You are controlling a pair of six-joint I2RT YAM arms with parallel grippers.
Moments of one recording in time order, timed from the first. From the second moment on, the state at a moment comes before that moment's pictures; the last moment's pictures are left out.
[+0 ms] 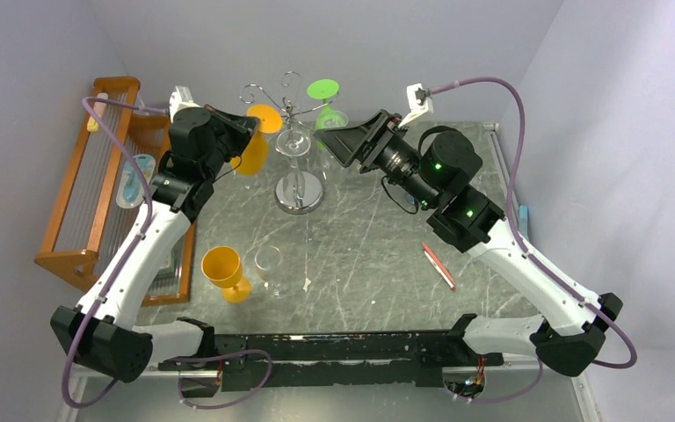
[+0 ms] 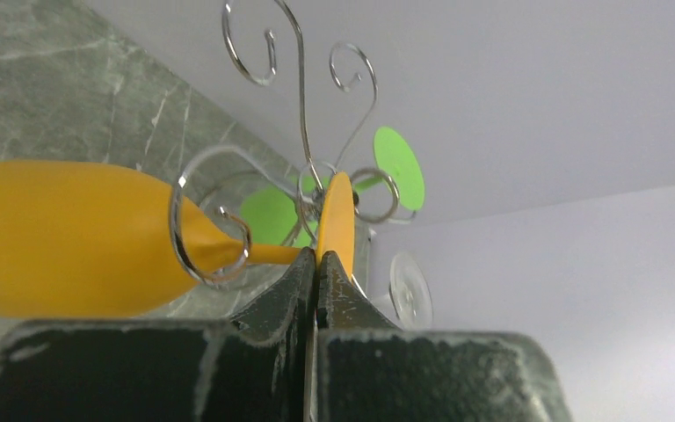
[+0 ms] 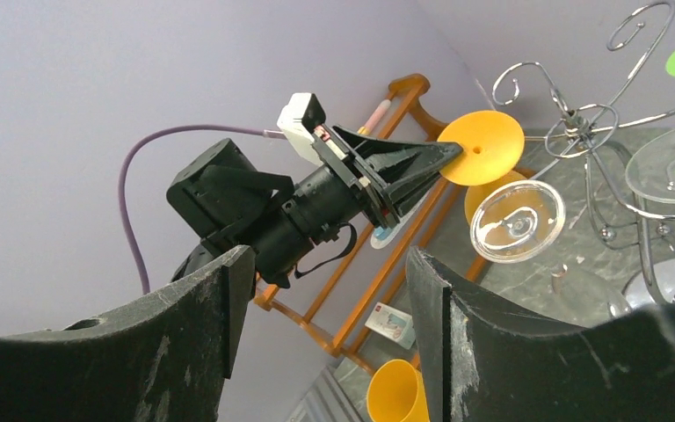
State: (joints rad) left arm -0.35 1.23 1.30 -0.25 -0.16 -1.06; right arm 0.82 1.19 1.39 0.00 0.00 0.76
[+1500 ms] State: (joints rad) left arm -0.22 1.16 1.20 -0.23 -0.04 -1.10; right arm 0.82 1.20 1.38 -0.09 0.03 0.71
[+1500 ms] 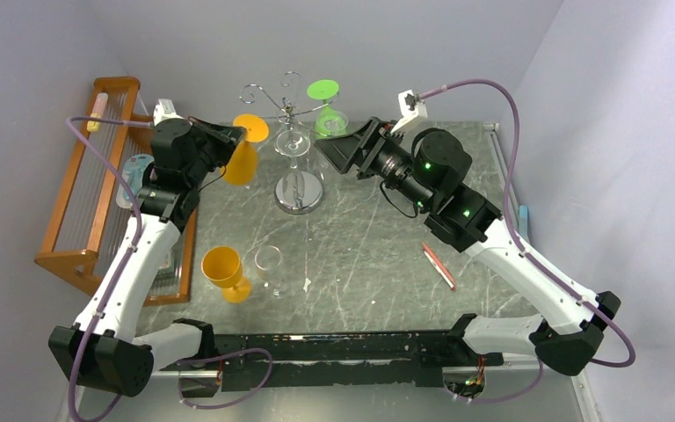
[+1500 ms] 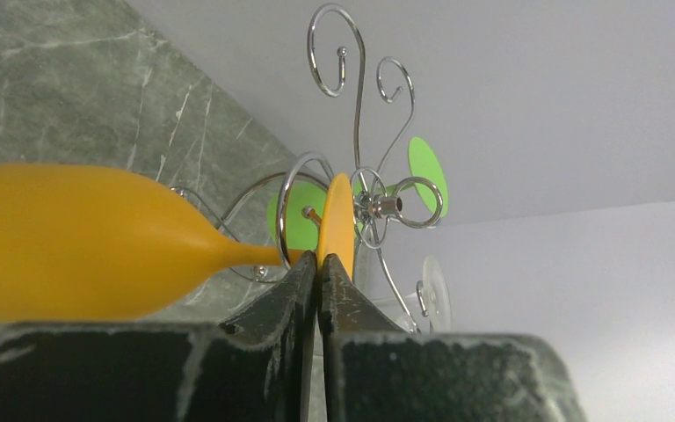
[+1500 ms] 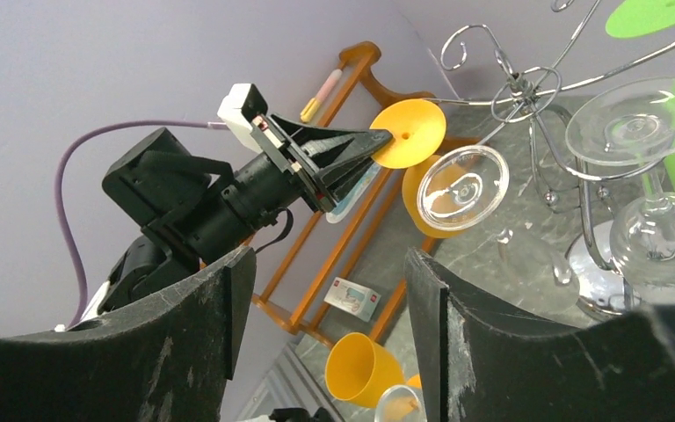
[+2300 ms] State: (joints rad) left arm -0.21 0.94 1.17 -0.47 -0.11 -0.93; right arm 1.00 1.28 1.42 -0.35 -0.07 0.23
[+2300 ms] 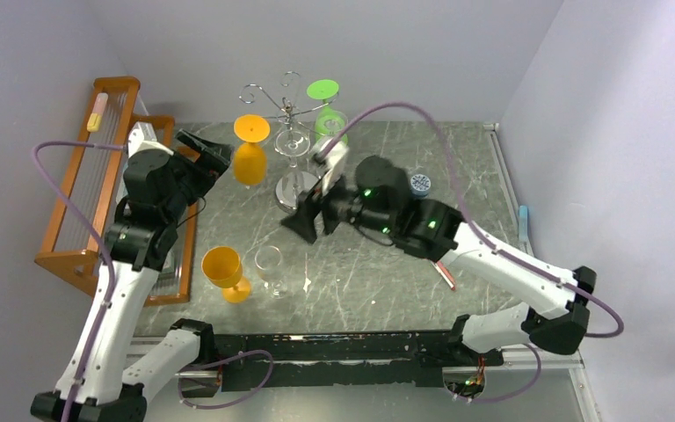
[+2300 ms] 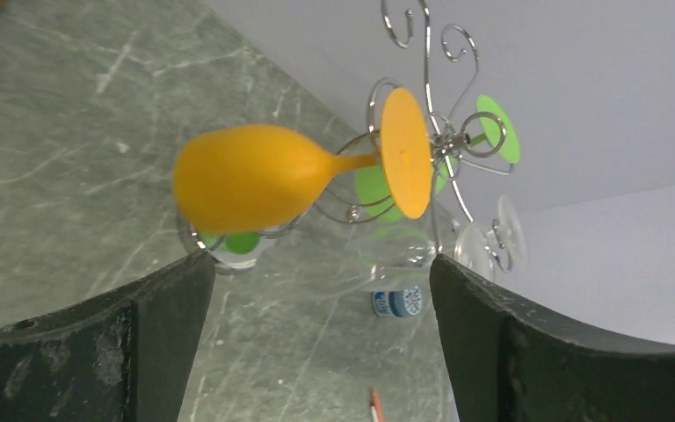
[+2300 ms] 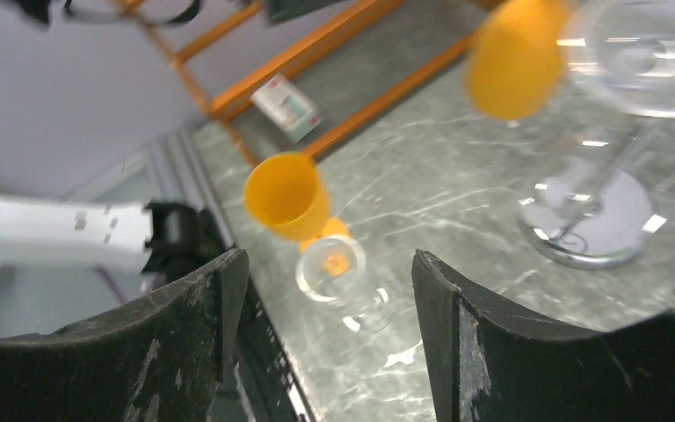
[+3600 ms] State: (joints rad) left arm -0.21 0.80 1.31 -0.68 -0.29 -0.57; right arm 1.33 1.88 1.75 -0.73 0.12 0.15
